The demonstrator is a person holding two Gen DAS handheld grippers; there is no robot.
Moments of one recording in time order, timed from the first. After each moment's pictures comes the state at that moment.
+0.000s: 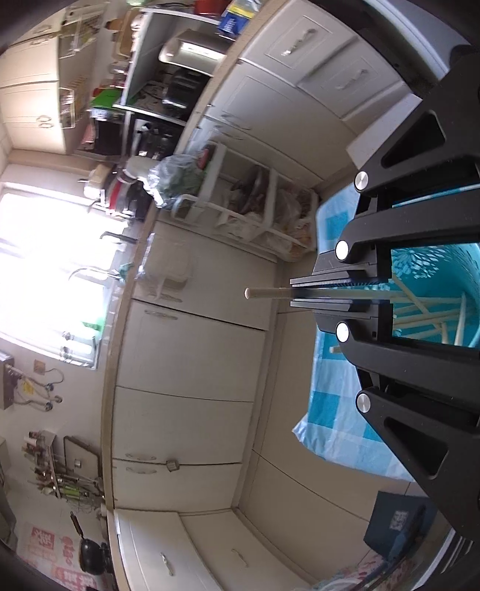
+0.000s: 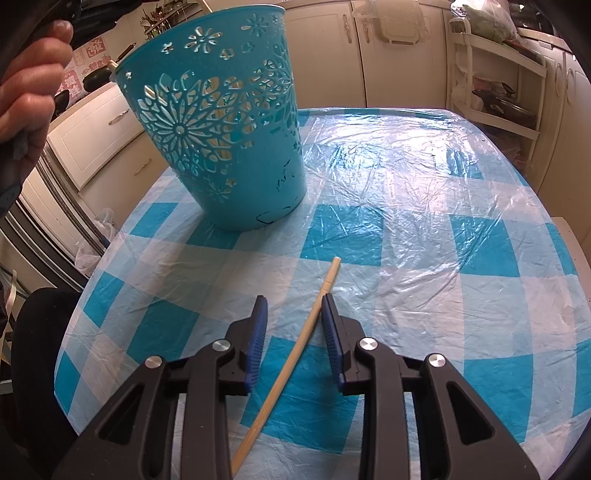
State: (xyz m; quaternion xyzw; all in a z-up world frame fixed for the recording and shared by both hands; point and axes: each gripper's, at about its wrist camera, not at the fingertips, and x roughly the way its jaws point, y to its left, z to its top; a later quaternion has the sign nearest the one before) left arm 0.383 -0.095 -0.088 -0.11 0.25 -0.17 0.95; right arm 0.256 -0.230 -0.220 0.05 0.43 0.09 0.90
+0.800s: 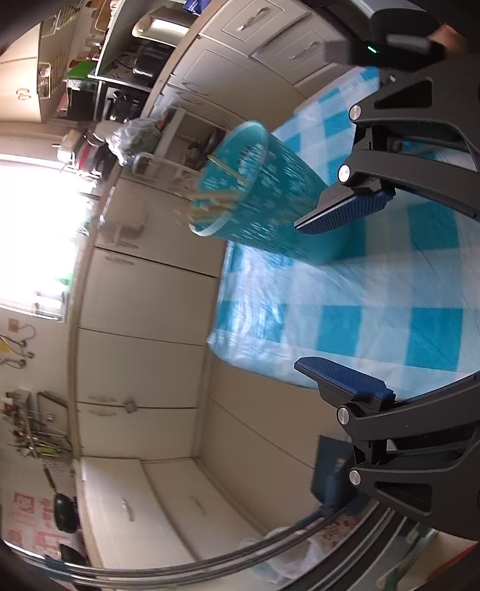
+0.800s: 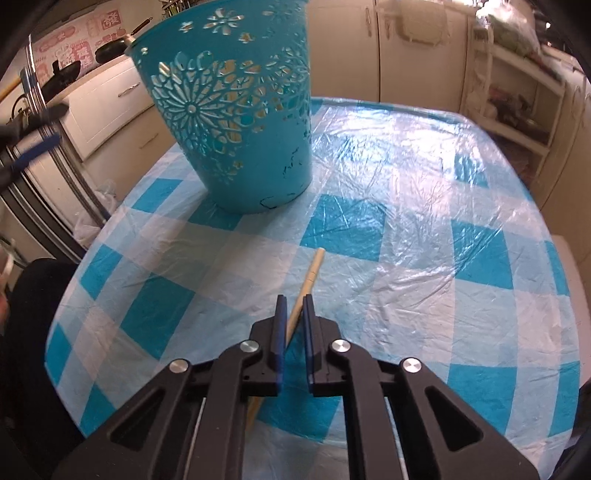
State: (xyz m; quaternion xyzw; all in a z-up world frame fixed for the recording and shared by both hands) left arm 0.275 0.011 -0.167 -0.10 0.32 -0.10 0.94; right arm 0.257 -0.232 -0.217 0.00 0.46 0.12 0.88
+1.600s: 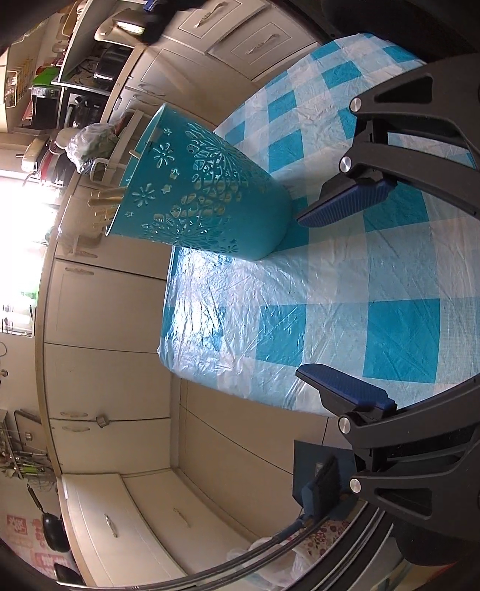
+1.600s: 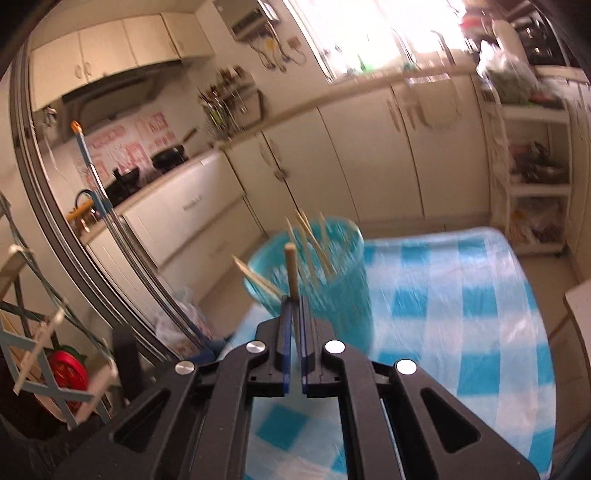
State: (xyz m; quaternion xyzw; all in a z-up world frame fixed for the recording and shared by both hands) left arm 0.272 -0.005 -0.220 -0.06 0.36 -0.12 0.92; right arm 0.251 -0.238 -0.050 0.13 0.26 0.22 0.93
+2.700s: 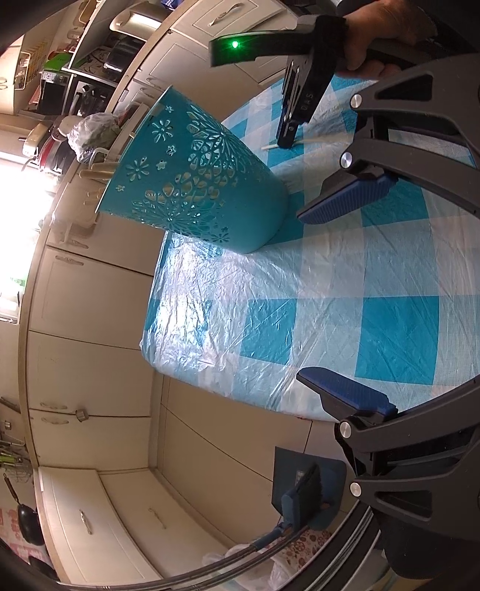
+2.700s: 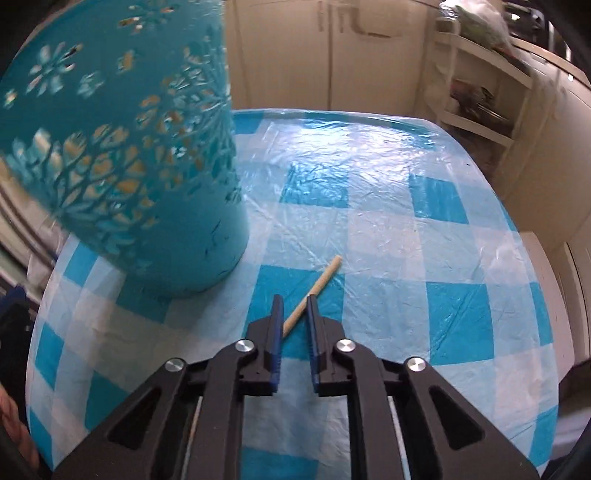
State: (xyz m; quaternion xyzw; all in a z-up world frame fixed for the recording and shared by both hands) left arm 0.282 0.003 -0.231 -0.09 0.38 -0.12 0.91; right arm 0.305 -0.243 -0.212 0.01 0.46 0.02 0.89
